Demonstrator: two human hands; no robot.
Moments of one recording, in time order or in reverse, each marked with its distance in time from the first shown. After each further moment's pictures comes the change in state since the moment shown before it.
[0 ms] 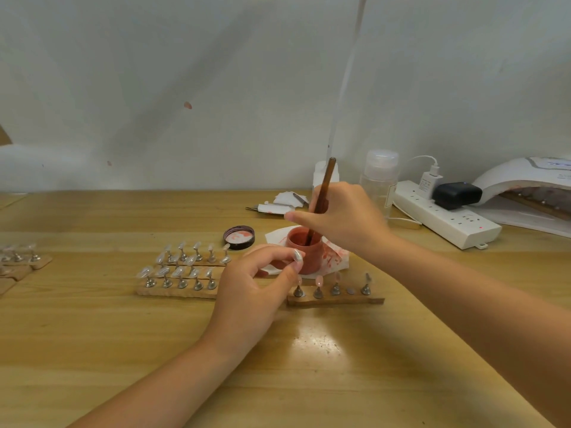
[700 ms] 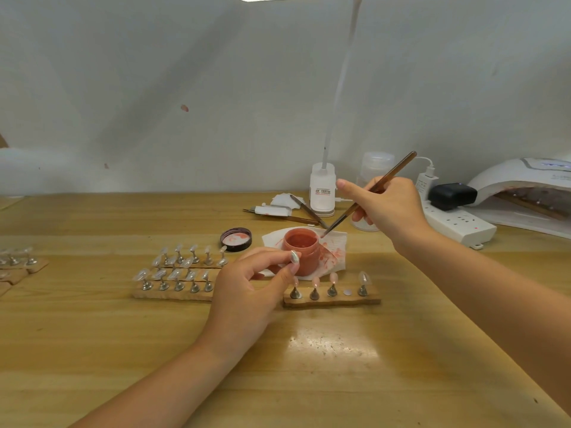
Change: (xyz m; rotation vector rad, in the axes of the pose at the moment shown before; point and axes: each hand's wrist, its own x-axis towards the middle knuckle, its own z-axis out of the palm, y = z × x) left_hand 0.001 0.001 -0.001 0.008 -0.022 -0.006; right_hand 0.000 0.037 -0.025 0.390 0.242 0.395
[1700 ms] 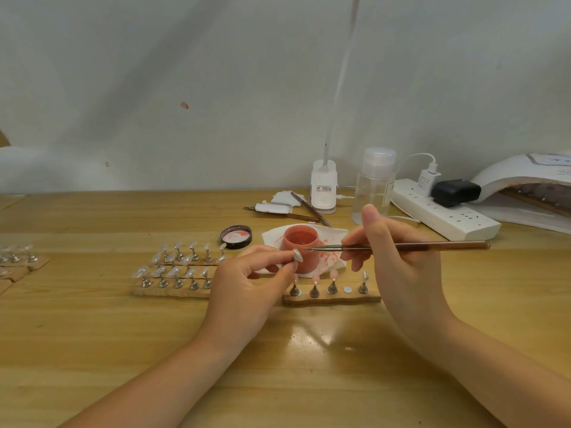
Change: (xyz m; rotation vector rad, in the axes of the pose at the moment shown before) left_hand 0.000 0.001 0.000 -0.007 0.018 -0.034; right_hand -0.089 -0.002 -0.002 0.476 -0.051 -0.284
